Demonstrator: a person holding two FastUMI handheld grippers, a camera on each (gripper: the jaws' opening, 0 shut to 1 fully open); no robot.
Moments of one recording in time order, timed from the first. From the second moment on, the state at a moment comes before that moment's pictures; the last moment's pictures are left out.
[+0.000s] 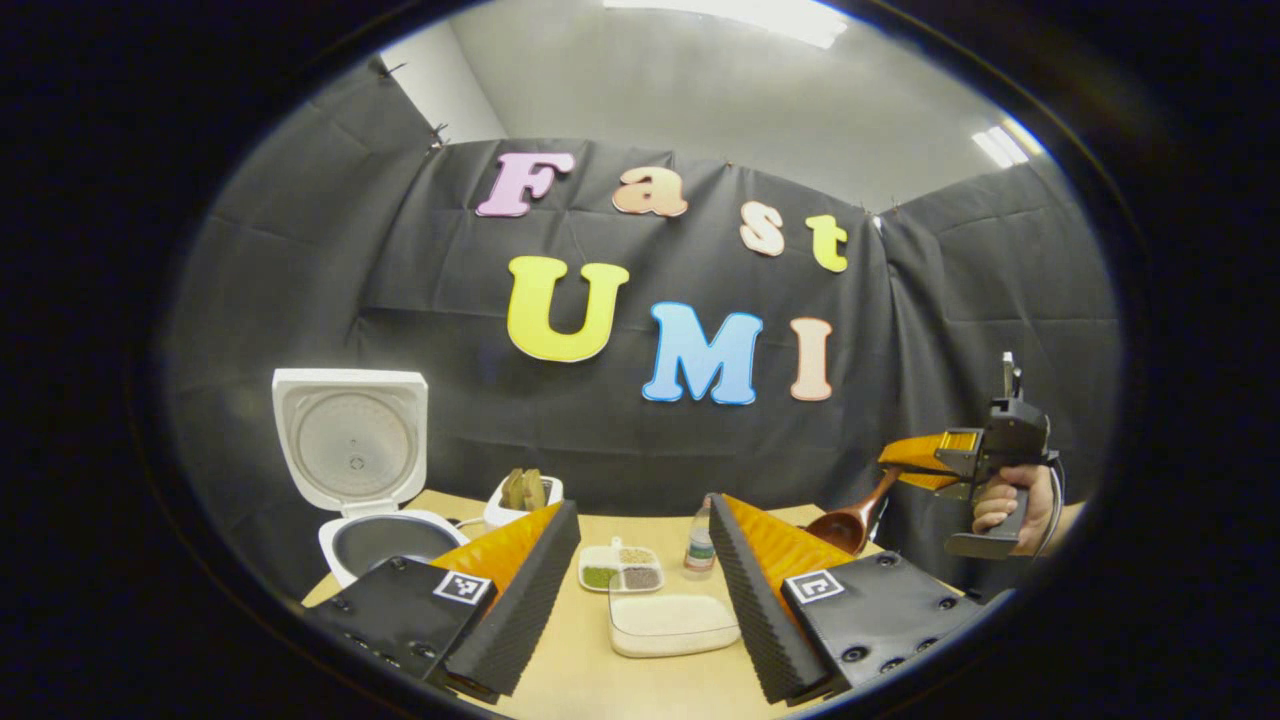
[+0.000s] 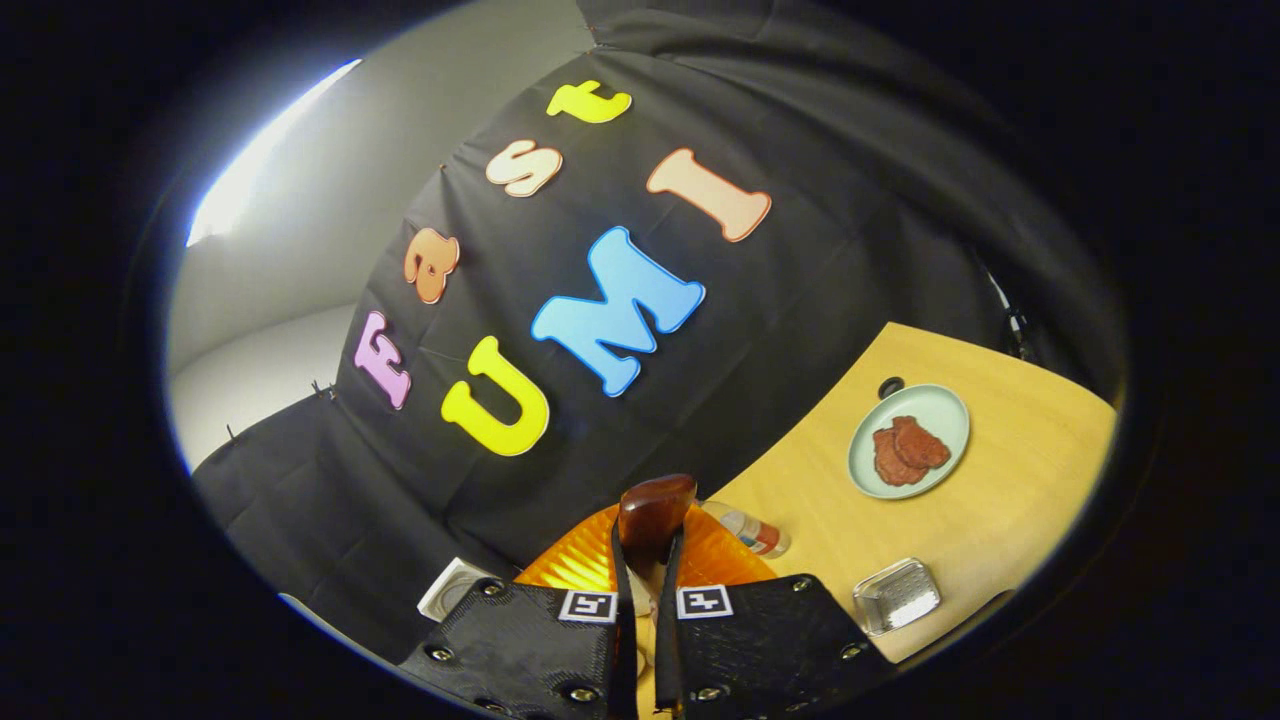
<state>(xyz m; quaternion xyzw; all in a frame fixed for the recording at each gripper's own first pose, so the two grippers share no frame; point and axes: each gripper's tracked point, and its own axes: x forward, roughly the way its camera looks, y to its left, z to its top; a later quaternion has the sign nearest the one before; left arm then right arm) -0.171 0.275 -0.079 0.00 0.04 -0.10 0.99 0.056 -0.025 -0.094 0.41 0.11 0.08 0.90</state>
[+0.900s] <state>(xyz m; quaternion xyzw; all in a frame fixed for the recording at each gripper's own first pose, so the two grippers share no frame) -0.177 0.278 -0.083 0.02 0.06 -0.08 0.99 0.059 -0.082 -0.242 0.27 0.20 -0.04 0.94</state>
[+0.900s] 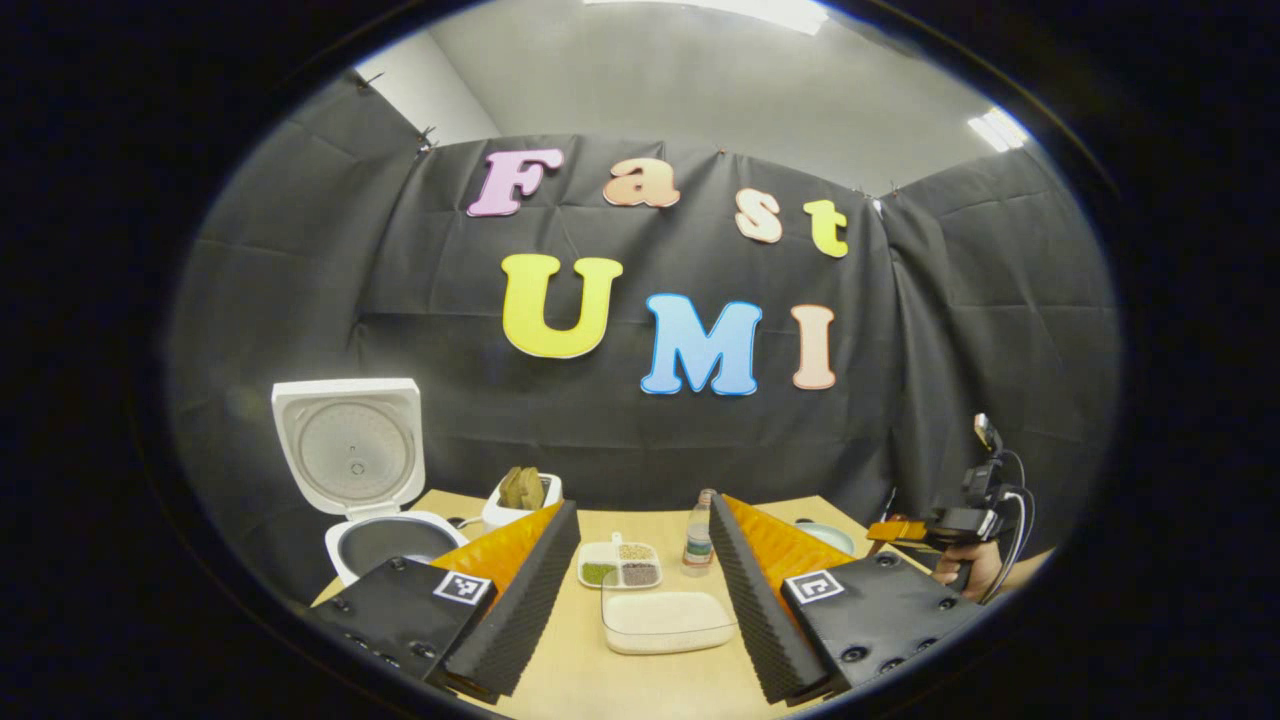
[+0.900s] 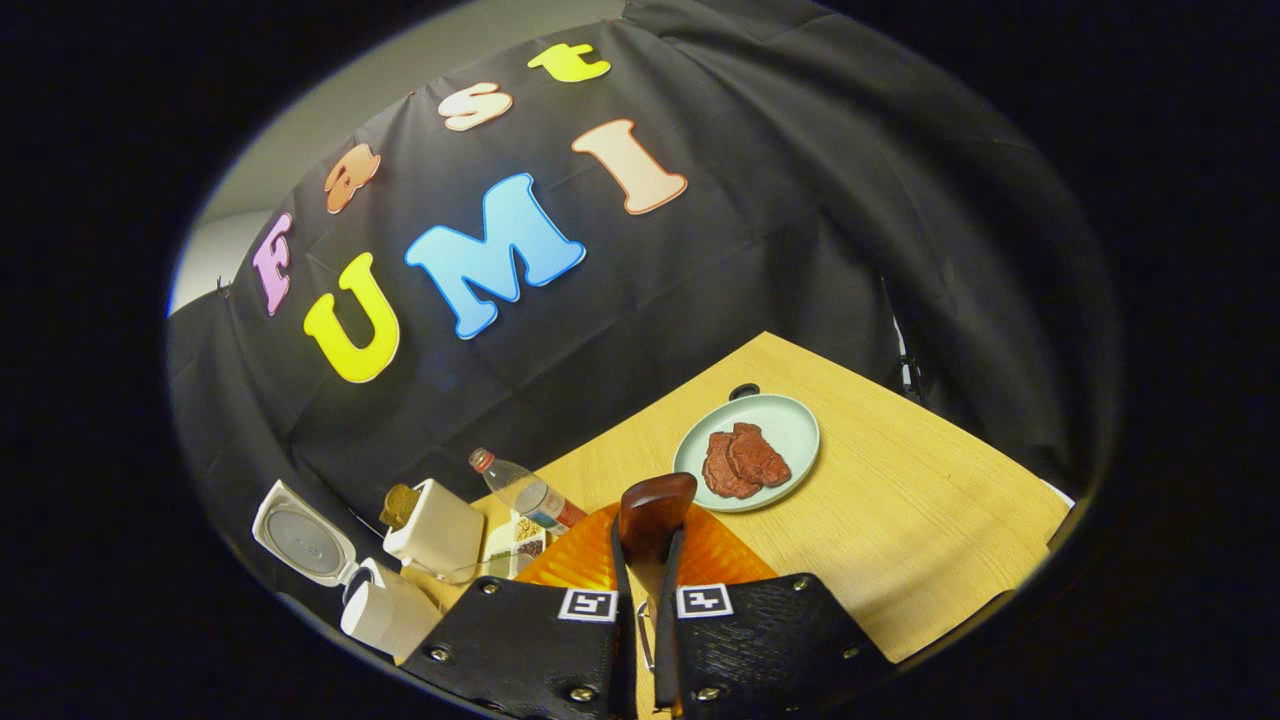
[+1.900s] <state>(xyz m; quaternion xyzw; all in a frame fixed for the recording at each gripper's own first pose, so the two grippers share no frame) -0.175 0.279 -0.088 0.01 0.07 -0.07 0.99 0.028 -0.120 -0.200 0.10 0.15 -0.09 0.98</state>
